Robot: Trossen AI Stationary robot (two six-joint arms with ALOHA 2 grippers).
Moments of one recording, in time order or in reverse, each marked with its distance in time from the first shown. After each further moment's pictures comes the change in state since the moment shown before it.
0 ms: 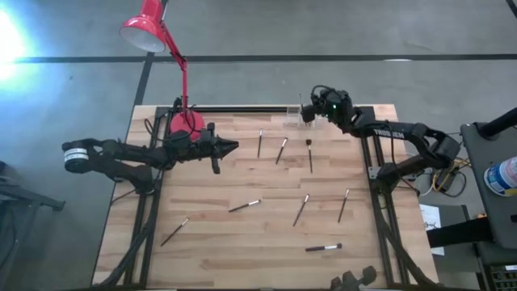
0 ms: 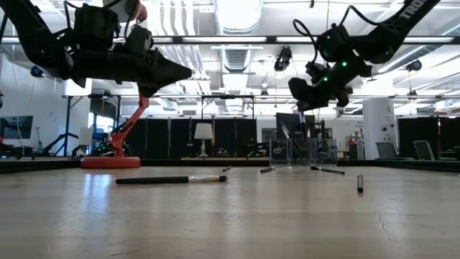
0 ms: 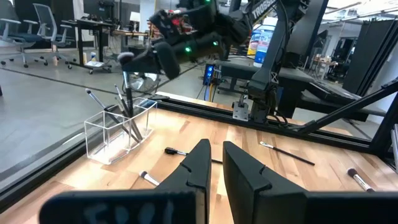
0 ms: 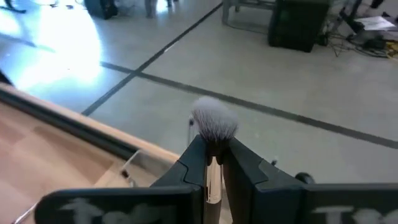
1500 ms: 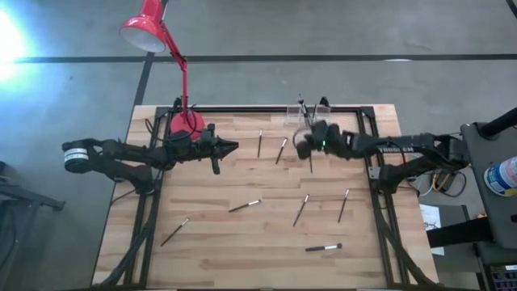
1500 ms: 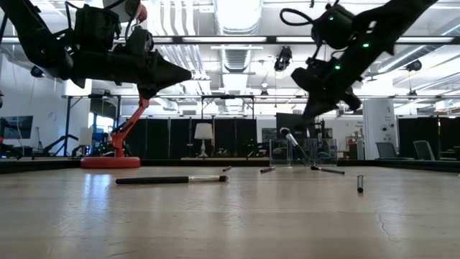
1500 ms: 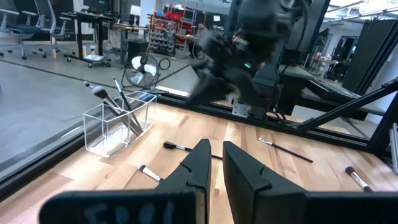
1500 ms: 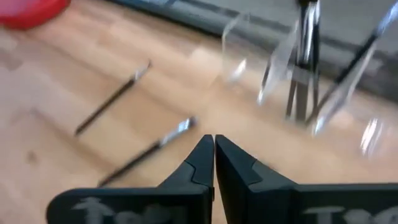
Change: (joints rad) left arm -0.001 0.000 -0.002 -0.017 0.000 -0.019; right arm 0.434 -0.119 -0.043 -0.429 0.101 0.376
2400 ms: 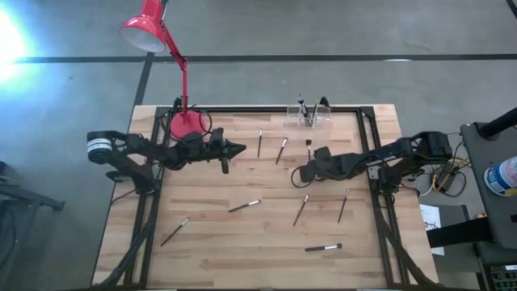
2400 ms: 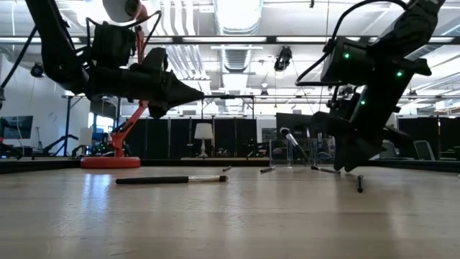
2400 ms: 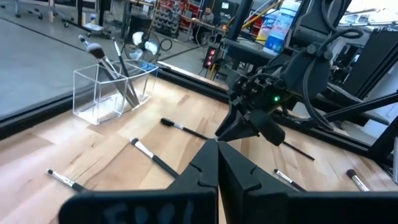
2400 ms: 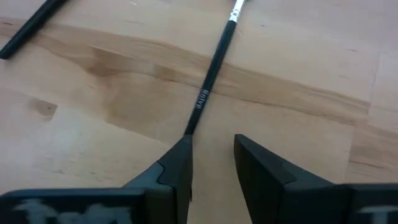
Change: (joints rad) left arm 0.000 0.261 0.043 0.158 0.001 -0.128; right arm 0.246 0.200 -0.110 -0.152 0.025 0.585
